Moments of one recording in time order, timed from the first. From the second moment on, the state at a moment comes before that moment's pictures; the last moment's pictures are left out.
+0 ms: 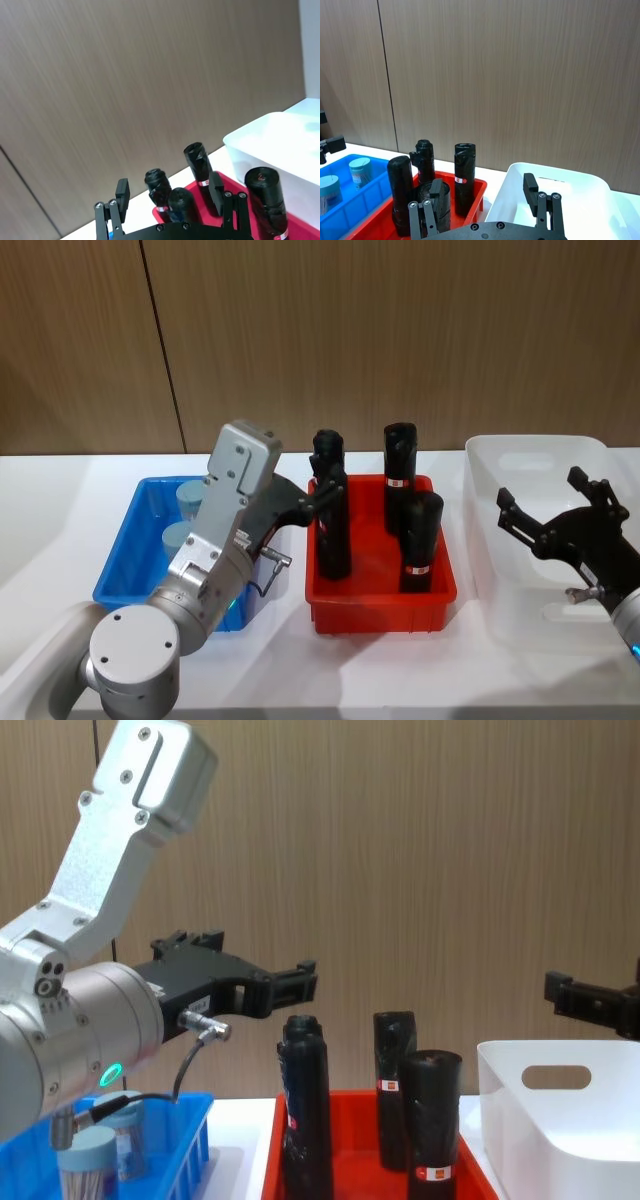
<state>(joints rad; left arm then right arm) -0.24 0.37 0.45 -1.64 -0.19 0.07 0.03 -0.01 0.34 -0.23 -1.77 0.29 0.03 0.07</state>
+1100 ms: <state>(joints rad) -0.16 0.39 0.36 -1.68 -0.43 0.27 0.36 -0.01 0.34 -0.23 -1.77 0.29 0.03 0.07</state>
